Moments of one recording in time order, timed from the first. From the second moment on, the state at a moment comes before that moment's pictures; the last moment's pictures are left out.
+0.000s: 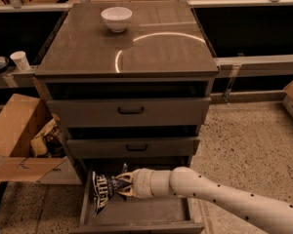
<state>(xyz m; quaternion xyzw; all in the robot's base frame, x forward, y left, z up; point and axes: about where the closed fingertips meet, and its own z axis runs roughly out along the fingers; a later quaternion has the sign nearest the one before) 0.476 0.095 0.490 -0.69 0.48 0.20 0.50</state>
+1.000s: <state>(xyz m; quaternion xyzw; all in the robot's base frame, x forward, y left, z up) 0.516 0.055 0.701 -0.67 0.48 0.10 0.56</state>
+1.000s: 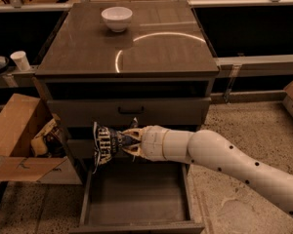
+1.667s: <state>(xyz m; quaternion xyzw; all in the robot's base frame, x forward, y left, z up) 0.522 0.062 0.706 -0.67 0.49 0.10 0.55</state>
